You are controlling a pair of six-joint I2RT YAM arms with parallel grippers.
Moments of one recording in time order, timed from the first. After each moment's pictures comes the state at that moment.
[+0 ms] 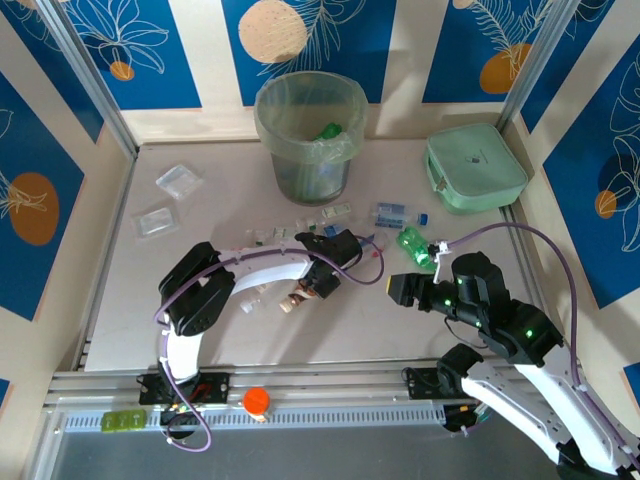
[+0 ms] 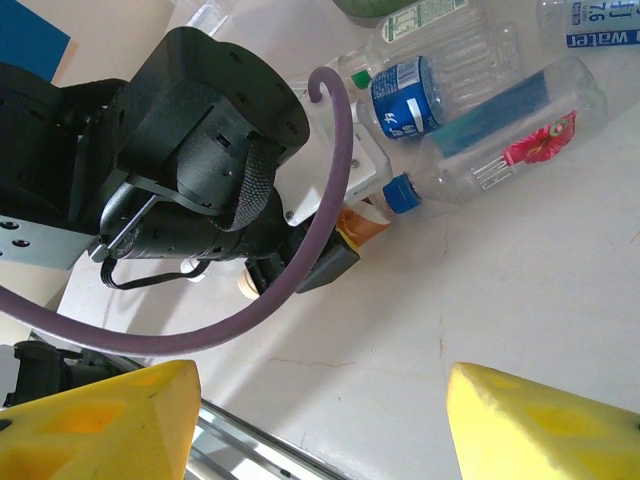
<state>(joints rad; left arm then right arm) -0.99 1.94 1.39 -0.81 -0.24 -0.13 0.63 0.51 0.84 -0.92 -0.11 0.63</state>
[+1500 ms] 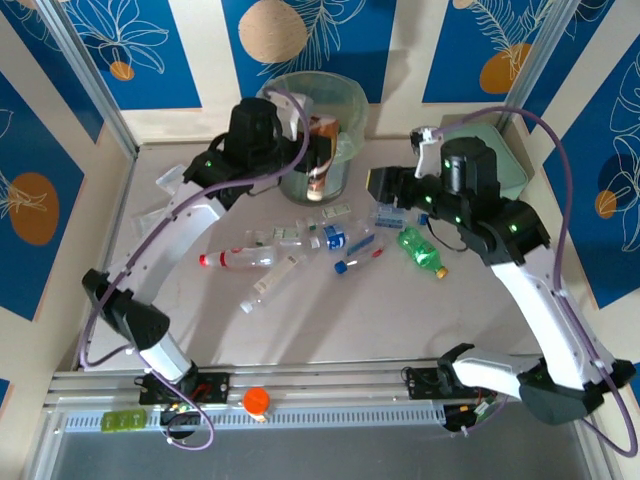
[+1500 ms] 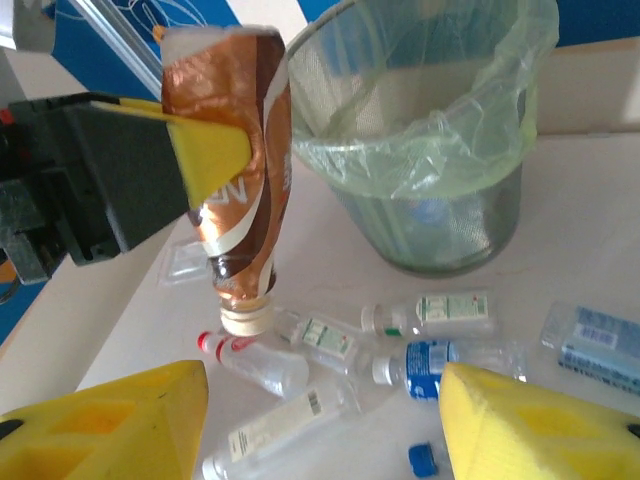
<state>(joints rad) -0.61 1.67 1.91 -0.59 0.19 -0.32 0.52 1.16 1.59 -0.85 -0.09 0.41</state>
